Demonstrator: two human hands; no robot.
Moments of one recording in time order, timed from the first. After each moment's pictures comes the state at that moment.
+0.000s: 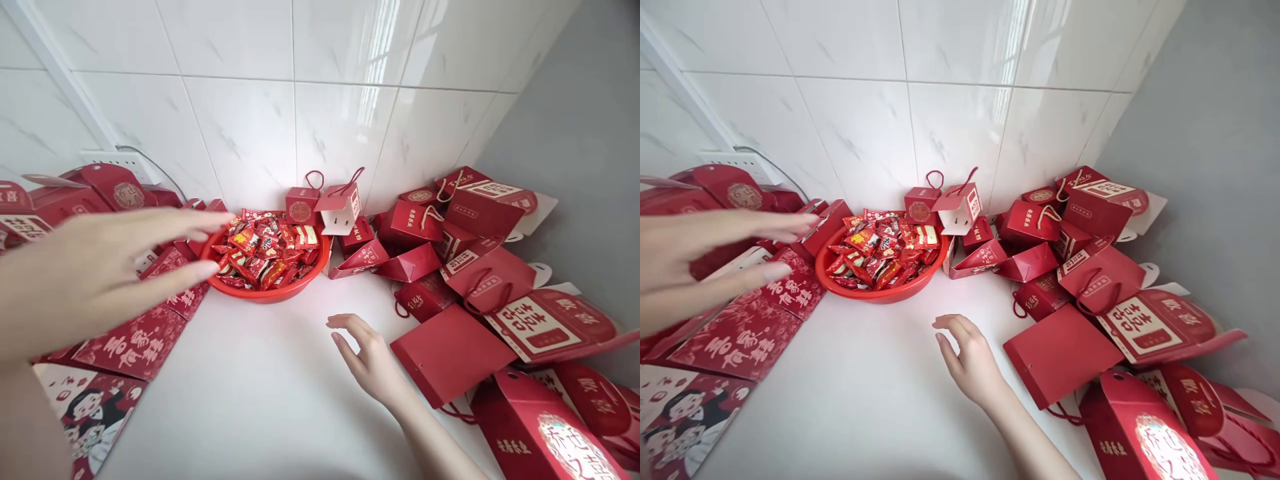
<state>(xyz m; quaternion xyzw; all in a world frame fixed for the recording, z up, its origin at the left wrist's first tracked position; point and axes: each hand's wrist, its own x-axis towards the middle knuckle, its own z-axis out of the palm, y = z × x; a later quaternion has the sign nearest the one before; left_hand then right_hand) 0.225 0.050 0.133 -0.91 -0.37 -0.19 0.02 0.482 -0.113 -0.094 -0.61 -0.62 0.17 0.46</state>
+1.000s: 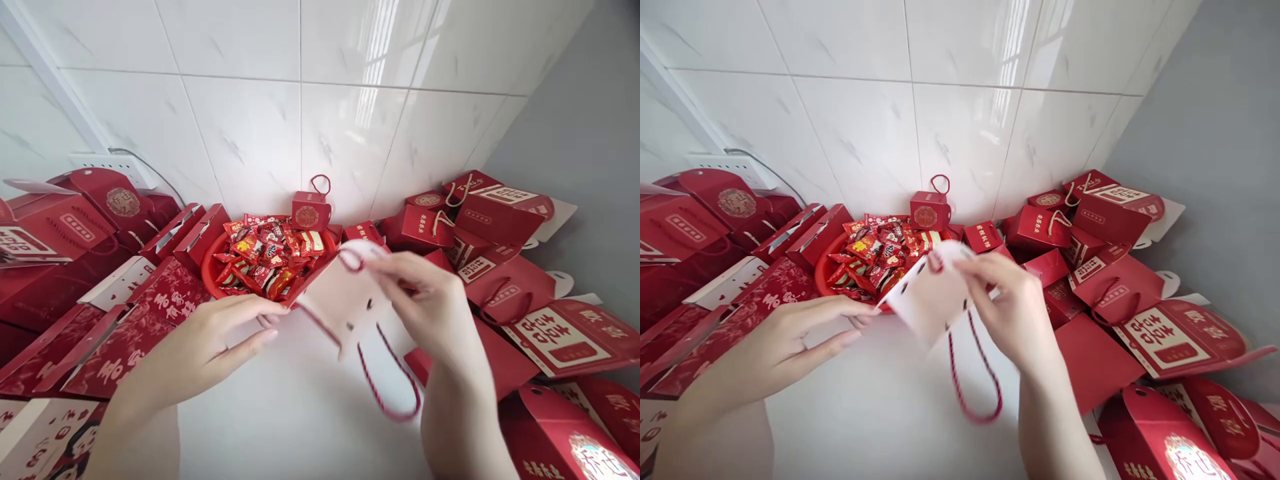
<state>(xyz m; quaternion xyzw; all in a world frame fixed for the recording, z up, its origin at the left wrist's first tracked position) 0.237 0.046 0.039 -0.94 -0.25 -0.13 -0.21 0.511 -0.071 0.016 -0.62 -0.58 -0.02 0.52</state>
